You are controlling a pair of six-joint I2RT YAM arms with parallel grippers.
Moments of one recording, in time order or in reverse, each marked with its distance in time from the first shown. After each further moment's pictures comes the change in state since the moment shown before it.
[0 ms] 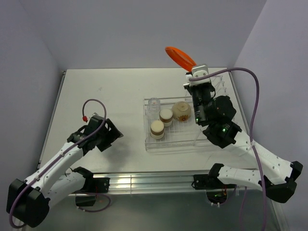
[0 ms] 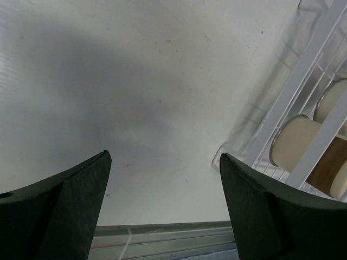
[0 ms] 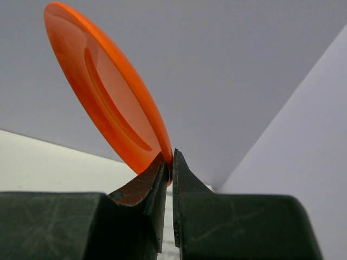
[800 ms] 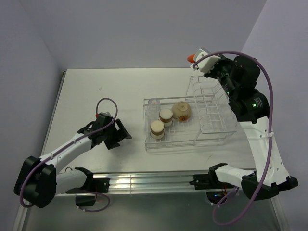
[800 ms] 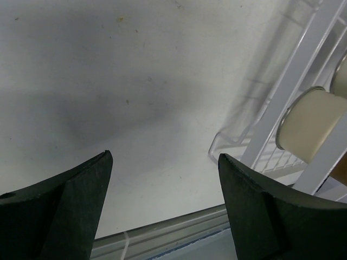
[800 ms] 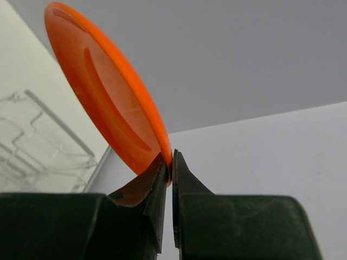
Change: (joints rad) left arm 0.000 0.235 -0.014 0.222 0.211 0.109; right arm -0.596 0.154 0.498 -0.853 -0.676 -0.412
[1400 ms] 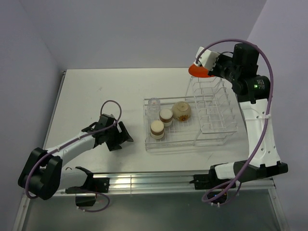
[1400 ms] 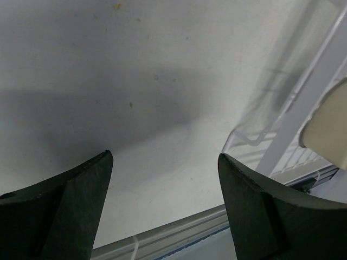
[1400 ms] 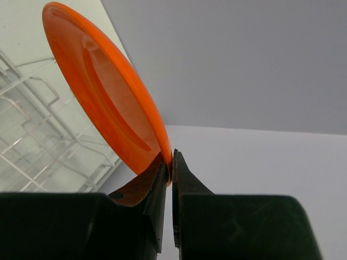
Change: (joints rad) left arm 0.000 0.087 -0.026 0.069 0.059 0.050; right arm -0.198 0.189 0.238 -0.349 -0.264 -0.054
